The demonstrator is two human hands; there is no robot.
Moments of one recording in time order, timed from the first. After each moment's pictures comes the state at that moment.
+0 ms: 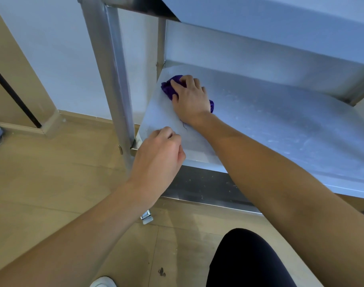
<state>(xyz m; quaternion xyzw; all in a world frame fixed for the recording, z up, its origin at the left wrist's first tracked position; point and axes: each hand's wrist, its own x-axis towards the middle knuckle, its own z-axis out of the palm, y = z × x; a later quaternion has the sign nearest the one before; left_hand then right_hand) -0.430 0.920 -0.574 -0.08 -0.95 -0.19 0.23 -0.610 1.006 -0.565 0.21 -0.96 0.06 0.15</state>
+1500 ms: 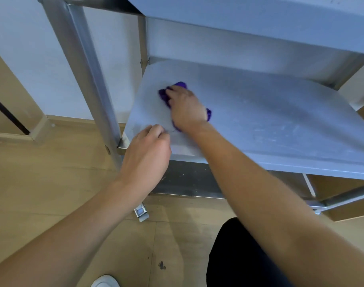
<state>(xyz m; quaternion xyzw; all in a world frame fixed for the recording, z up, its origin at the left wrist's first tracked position) -0.430 0.920 -0.574 -0.12 -0.96 -0.13 0.20 -0.584 1.029 -0.578 0.20 -0.96 0.14 0.12</state>
